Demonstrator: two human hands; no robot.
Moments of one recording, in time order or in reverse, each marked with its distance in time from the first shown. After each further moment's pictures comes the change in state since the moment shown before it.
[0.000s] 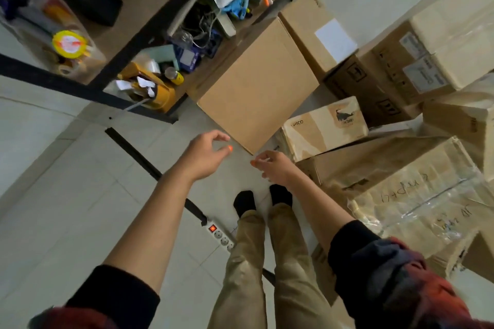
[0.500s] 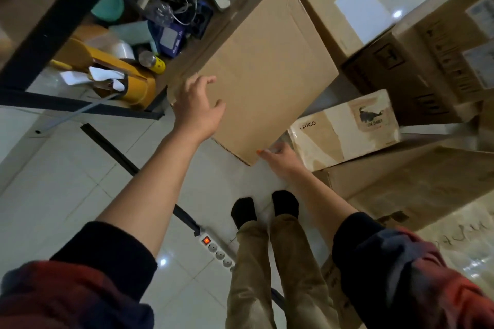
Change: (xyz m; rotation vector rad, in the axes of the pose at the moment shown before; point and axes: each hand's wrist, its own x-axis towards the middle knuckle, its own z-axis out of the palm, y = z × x) left_hand 0.183 -0.008 0.027 0.146 0.347 0.056; right_hand 0.157 0.053 -0.011 0.116 0.115 0.152
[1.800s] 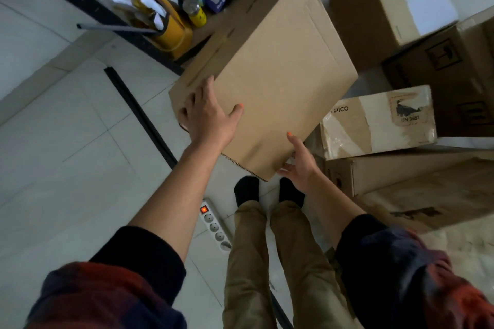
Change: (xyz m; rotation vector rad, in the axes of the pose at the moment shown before) left_hand -0.099 -0.081 0.045 0.056 0.248 -0.242; right_hand -0.002 0.072 0.053 0.714 -0.166 0.139
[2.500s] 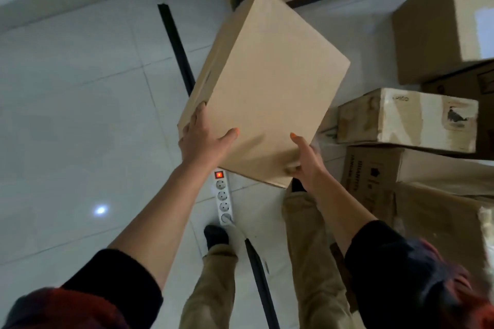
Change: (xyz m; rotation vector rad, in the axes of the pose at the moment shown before) left_hand -0.130 -0.241 -0.007 -0.306 -0.091 -0.246; right_hand -0.049 0.139 0.080 -0.424 0.121 -0.110
